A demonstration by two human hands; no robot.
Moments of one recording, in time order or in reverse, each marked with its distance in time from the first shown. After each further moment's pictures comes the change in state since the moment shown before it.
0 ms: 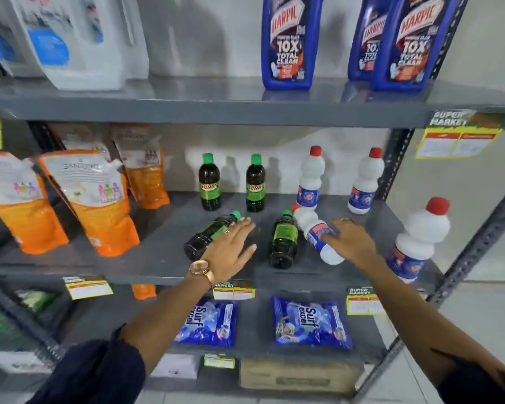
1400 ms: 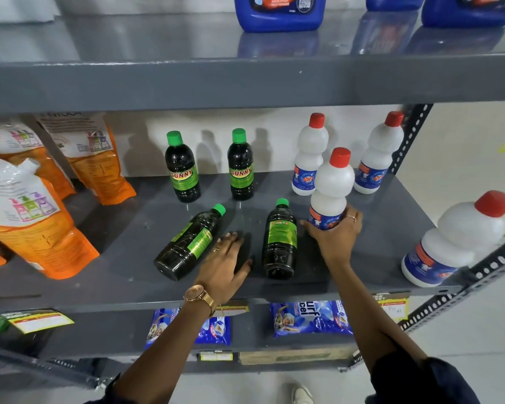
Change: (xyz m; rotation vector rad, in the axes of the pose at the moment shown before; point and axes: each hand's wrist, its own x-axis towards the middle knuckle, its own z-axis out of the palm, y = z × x) left_hand 0.025 -0.041 0.082 -0.075 -0.157 -0.271; right_hand 0.062 0.011 0.098 0.679 0.482 0.177
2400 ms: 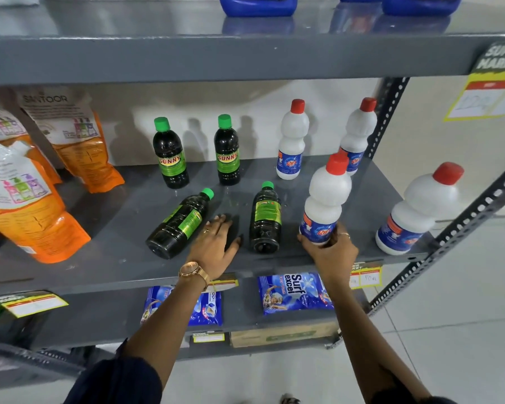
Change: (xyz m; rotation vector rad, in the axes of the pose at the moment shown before) left_hand -0.003 0.003 -0.001 0.059 0.011 0.008; right_hand -0.077 0.010 -0.056 -0.060 -0.041 0.058
